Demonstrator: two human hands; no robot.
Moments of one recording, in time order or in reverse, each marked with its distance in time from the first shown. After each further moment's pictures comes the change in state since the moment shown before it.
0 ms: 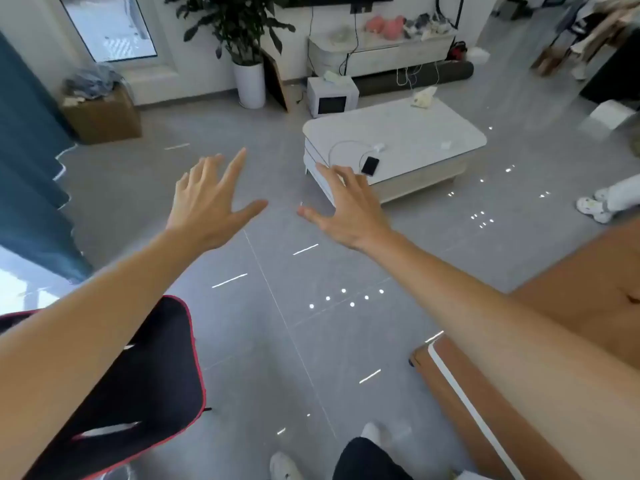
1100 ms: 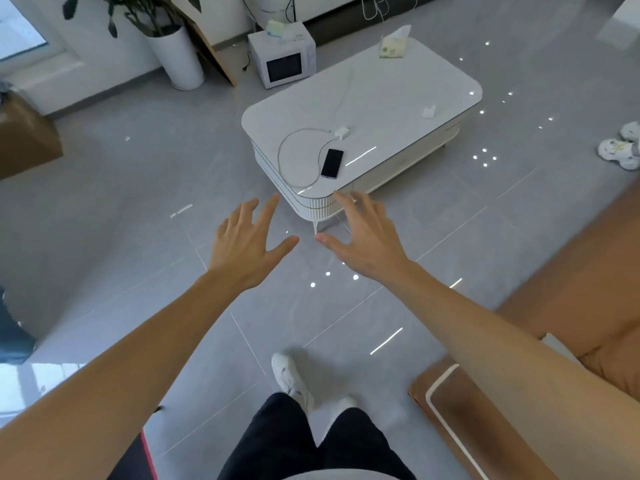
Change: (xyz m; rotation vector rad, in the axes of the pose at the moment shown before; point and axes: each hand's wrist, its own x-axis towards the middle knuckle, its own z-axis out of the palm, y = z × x) left_hand 0.361 0.193 0.244 -0.080 -0.288 0.097; right_hand 0.263 0.352 -0.009 0.031 -0.049 0.237
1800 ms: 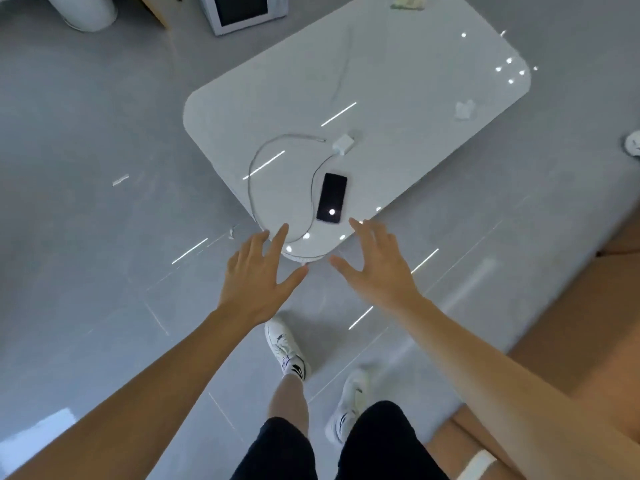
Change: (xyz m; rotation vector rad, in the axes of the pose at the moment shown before) left_hand 0.411 -0.124 0.190 -0.154 -0.277 0.003; right_hand 0.396 0.132 0.154 0.057 -0.148 0.314
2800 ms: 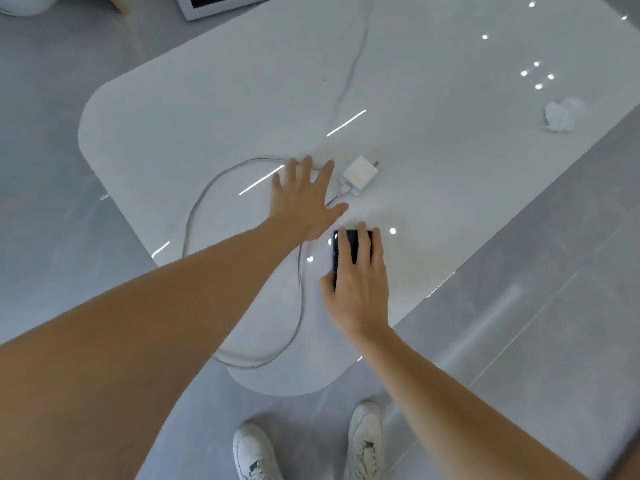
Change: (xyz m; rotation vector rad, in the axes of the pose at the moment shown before) left_hand 0.464 -0.012 0.177 0.238 0.019 0.088; right_hand 0.320 0.124 0.190 -0.301 0.172 -0.020
